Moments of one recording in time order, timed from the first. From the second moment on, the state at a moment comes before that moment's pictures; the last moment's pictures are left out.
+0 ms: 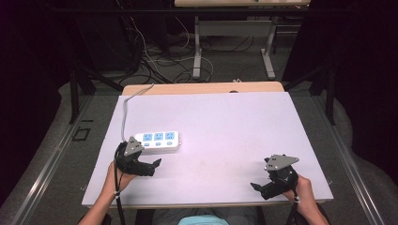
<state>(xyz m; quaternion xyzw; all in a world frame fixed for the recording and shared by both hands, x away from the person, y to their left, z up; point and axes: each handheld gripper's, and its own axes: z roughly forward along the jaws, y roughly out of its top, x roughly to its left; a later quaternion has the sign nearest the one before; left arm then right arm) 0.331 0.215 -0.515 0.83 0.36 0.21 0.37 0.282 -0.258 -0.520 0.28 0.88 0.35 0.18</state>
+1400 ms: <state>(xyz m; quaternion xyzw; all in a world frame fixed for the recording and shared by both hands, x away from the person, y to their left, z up) 0.281 0.235 -0.526 0.83 0.35 0.20 0.38 0.283 -0.257 -0.521 0.27 0.88 0.35 0.19</state>
